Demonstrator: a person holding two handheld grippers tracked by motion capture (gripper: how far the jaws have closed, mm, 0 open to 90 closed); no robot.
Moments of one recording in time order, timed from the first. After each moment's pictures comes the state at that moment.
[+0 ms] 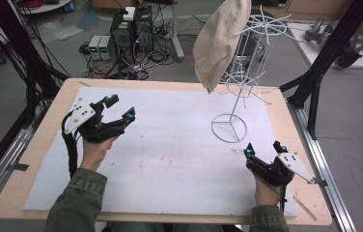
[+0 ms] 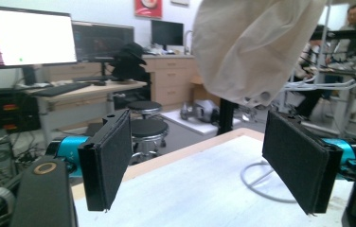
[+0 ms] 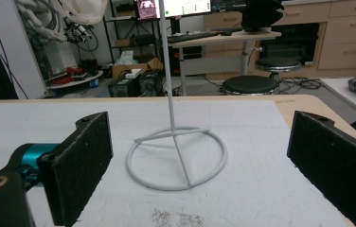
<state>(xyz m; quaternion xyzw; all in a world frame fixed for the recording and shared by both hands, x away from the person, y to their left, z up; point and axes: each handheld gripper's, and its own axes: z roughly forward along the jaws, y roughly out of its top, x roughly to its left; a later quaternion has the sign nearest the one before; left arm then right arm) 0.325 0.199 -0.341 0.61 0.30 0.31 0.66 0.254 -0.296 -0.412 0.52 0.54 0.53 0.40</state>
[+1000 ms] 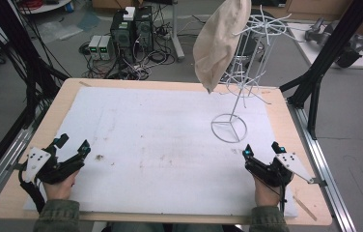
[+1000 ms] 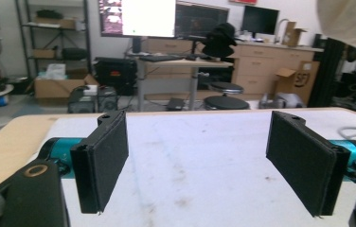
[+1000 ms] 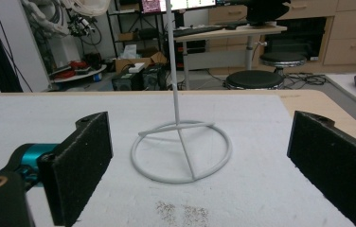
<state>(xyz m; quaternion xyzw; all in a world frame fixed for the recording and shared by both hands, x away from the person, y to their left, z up) 0.251 0.299 -0.427 0.54 0.44 0.39 0.60 0.252 -0.294 -0.413 0.52 0.55 0.52 0.39</state>
